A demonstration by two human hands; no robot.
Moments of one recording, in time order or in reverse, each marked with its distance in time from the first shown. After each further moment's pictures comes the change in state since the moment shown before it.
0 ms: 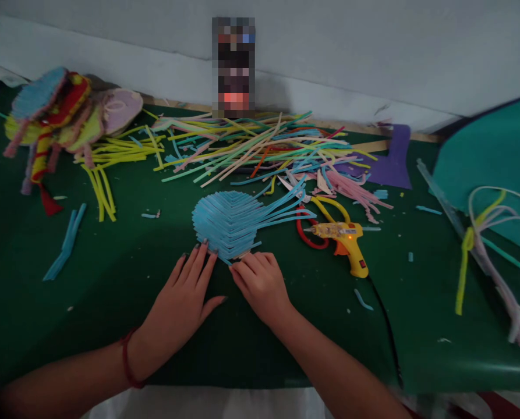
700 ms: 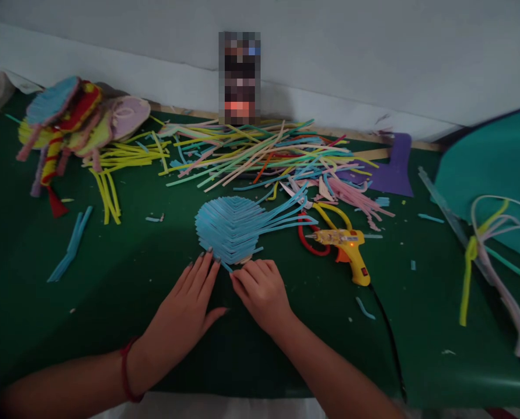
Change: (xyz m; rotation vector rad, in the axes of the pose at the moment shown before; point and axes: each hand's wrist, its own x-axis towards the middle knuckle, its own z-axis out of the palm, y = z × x) left_hand -0.007 0.004 0.004 0.007 0.056 0.034; right_hand 0.000 -0.002 -0.002 0.019 0.031 -0.022
